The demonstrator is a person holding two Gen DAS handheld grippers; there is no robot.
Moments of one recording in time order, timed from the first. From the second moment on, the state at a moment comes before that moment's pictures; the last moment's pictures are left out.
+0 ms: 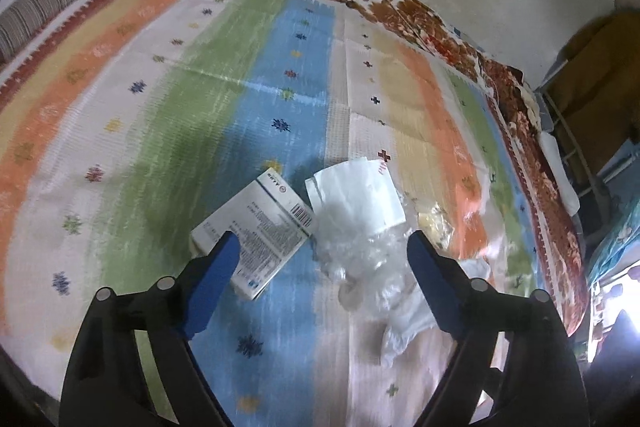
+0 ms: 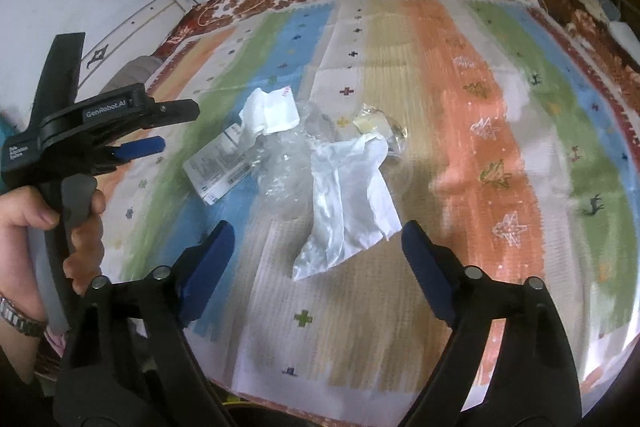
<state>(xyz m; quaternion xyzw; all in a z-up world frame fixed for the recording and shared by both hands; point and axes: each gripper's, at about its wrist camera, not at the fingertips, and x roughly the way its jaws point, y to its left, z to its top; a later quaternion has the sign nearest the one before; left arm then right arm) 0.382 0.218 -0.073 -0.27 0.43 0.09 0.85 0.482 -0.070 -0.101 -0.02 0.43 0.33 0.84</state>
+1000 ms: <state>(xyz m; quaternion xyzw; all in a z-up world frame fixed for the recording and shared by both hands) 0.430 0.209 -0.092 -0.24 0.43 0.04 0.87 0.521 -0.040 -0.137 -0.05 0.47 0.33 0.81</state>
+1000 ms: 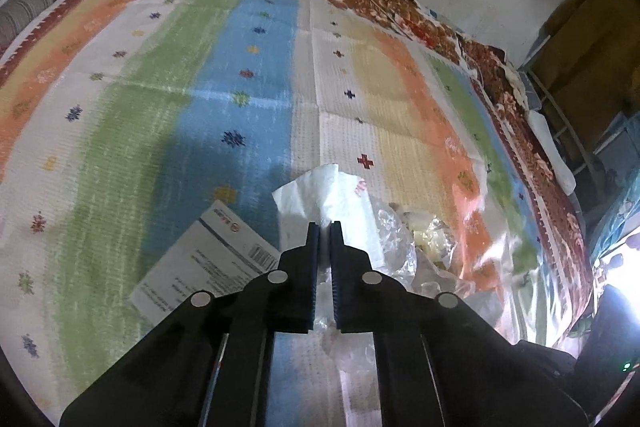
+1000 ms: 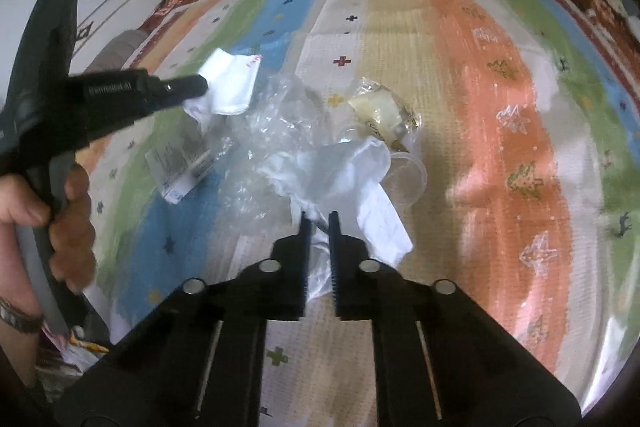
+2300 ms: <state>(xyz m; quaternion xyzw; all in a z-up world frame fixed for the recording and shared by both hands) 0.301 0.144 0.004 -0.18 0.45 0.01 0.88 0.411 -0.127 -0.022 -0.04 0.40 0.37 0.83</state>
